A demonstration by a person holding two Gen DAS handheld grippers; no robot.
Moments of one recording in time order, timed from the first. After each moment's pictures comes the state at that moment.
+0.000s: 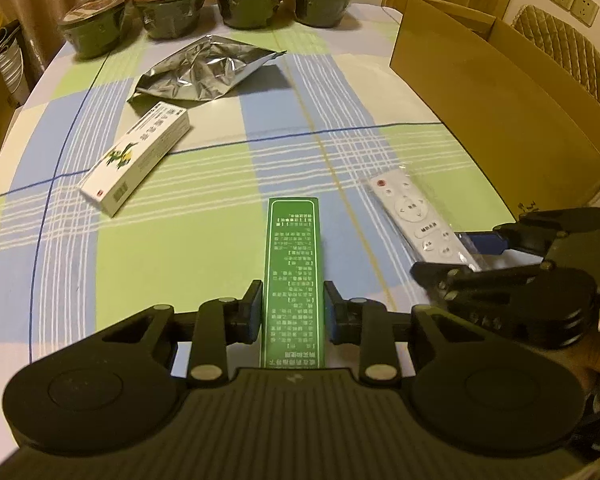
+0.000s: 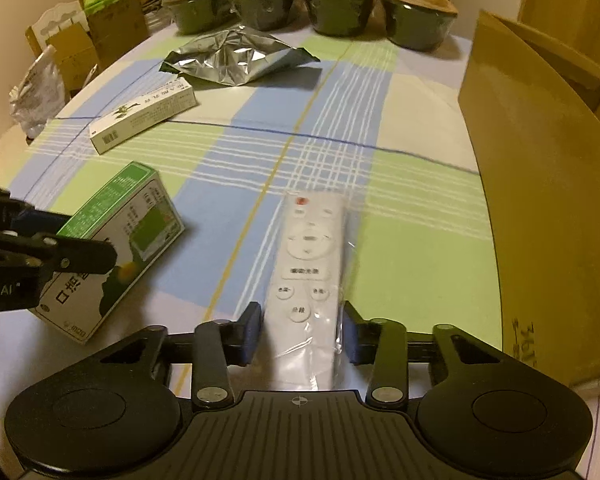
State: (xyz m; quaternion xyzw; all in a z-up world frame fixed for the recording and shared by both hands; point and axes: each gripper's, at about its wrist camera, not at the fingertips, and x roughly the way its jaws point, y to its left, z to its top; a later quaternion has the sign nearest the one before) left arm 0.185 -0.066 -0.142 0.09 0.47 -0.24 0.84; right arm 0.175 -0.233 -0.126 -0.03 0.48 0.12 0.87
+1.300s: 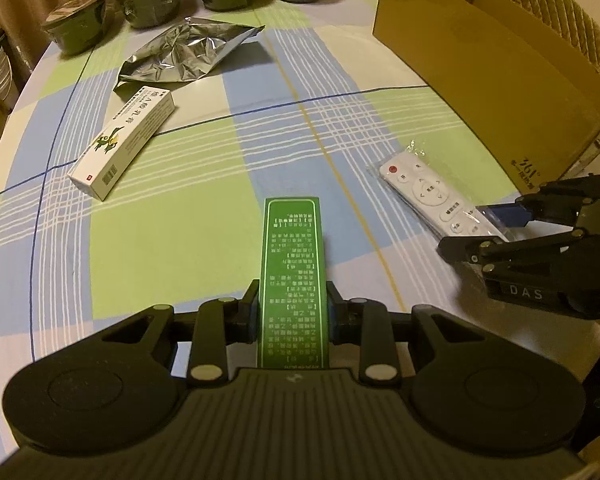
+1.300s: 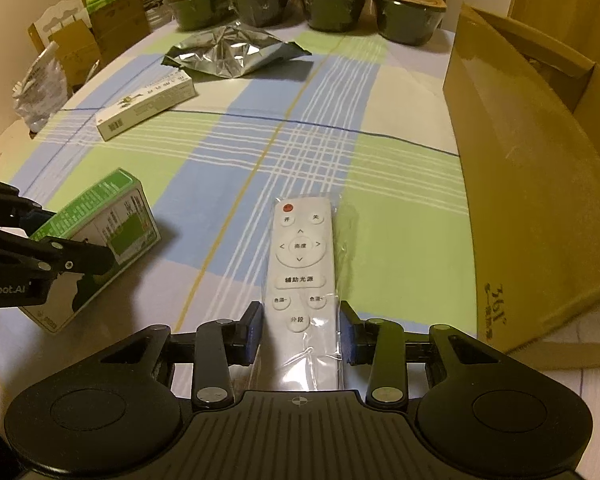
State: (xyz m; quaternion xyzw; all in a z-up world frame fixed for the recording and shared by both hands) left arm 0.171 -0.077 -0.145 0.13 0.49 -0.26 0.82; right arm 0.150 -0.245 -0.115 -0.04 0.48 0.12 0.87
